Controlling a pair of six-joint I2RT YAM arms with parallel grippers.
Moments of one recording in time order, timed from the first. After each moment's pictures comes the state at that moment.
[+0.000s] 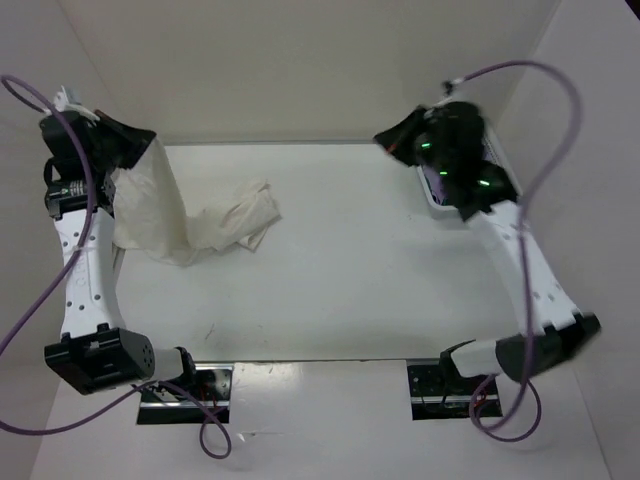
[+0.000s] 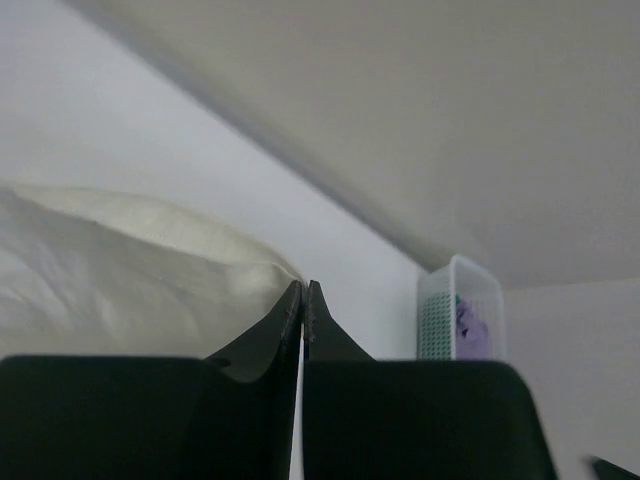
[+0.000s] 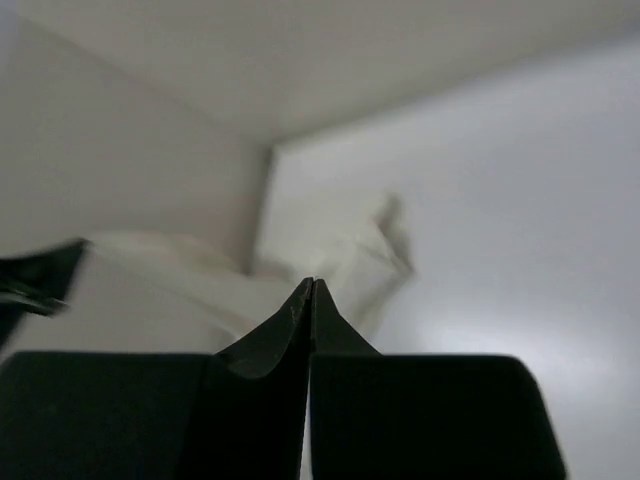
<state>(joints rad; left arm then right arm) 0.31 1.32 1.61 -0.46 0.32 -0.74 0.32 1.32 1.69 -0.48 -0.09 0.75</state>
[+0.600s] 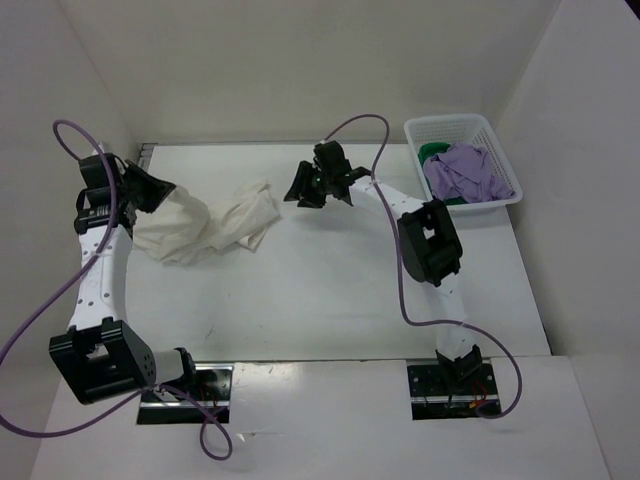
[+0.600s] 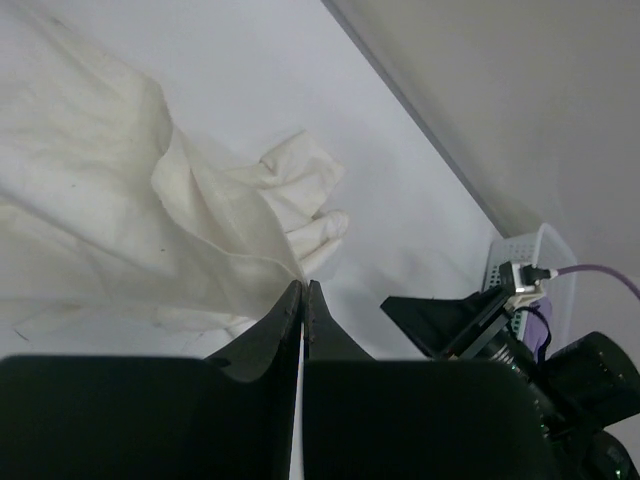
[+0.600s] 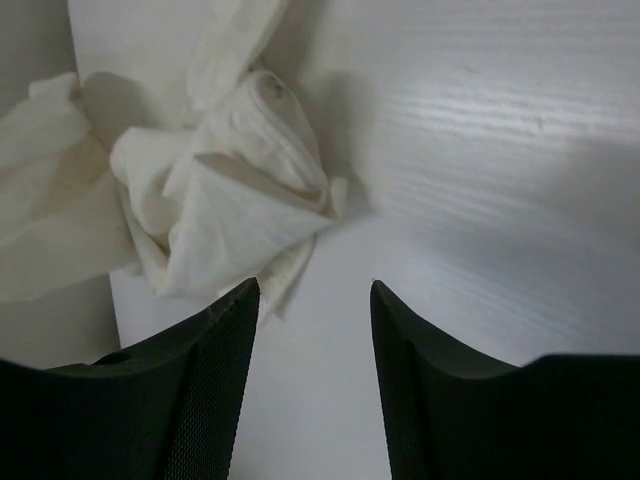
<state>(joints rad) 0.31 1.27 1.21 -0.44 0.28 -0.74 0.54 2.20 1.75 -0.27 -0.29 0.76</state>
